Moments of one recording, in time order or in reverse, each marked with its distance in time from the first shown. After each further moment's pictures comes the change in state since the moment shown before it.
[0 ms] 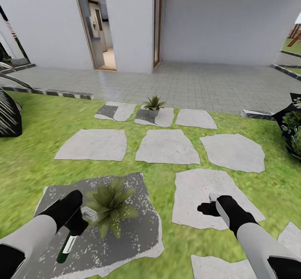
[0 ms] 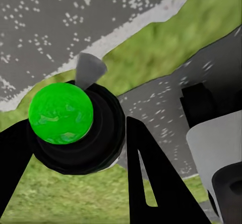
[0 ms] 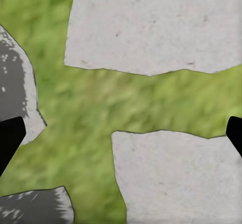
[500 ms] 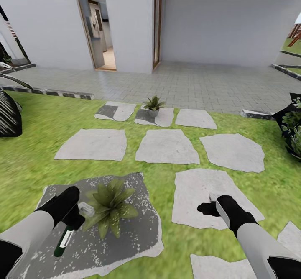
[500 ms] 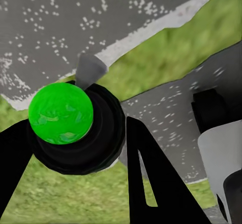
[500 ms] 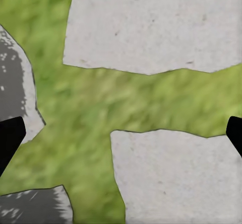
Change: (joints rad) left arm -0.029 0.025 -0.003 -0.002 -0.003 0.000 0.003; right arm 0.000 0.000 0.000 0.000 0.000 0.000 0.000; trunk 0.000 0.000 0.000
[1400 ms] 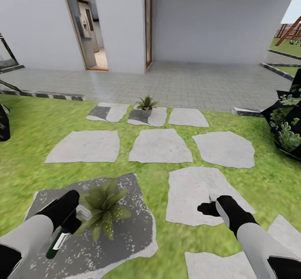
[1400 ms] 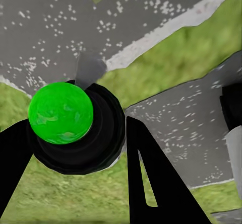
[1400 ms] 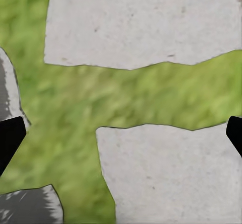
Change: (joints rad) left arm 0.026 0.000 -0.014 0.005 0.000 0.001 0.104; right arm 0.000 0.000 0.004 0.000 0.000 -0.001 0.000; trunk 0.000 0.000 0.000
